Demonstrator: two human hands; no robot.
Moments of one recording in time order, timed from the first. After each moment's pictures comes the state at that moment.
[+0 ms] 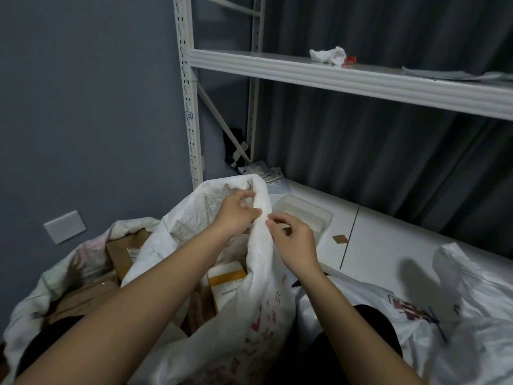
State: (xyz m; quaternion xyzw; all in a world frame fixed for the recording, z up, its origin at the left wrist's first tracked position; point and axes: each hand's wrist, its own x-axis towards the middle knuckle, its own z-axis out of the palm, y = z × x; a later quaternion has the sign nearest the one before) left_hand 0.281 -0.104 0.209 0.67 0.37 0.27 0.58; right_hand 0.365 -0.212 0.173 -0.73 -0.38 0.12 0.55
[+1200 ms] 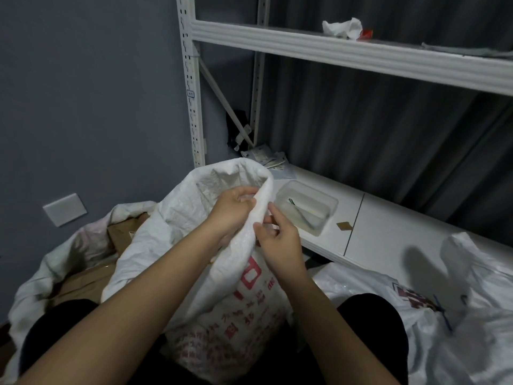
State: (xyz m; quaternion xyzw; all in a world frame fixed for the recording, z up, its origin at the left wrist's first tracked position) left_hand 0.258 -0.109 0.198 0.64 0.35 0.26 0.63; right_hand 0.323 -0.209 0.163 -0.70 -0.35 0.22 0.58
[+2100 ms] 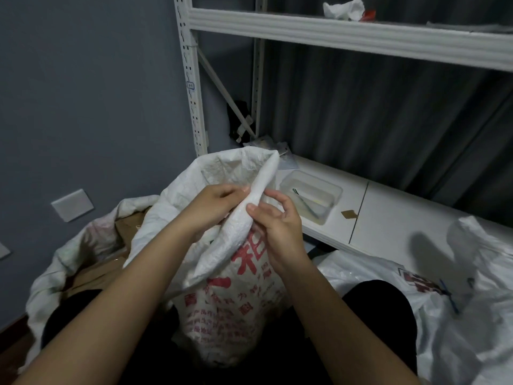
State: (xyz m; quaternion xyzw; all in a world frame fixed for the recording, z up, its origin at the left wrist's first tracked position) left_hand 0.211 -0.103 0.206 0.71 0.33 0.20 0.60; right_hand 0.304 -0.203 0.171 -0.44 -0.19 0.41 0.77
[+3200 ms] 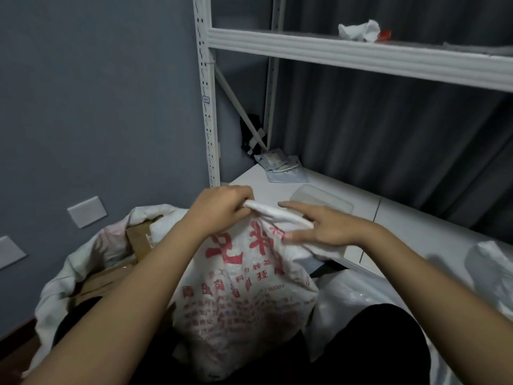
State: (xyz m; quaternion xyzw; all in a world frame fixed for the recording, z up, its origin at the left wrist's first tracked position) left_hand 0.221 -0.069 0.212 0.96 0.24 0.17 0.02; right_hand 0.419 -0.203 0.213 -0.71 -0.65 0.24 0.15
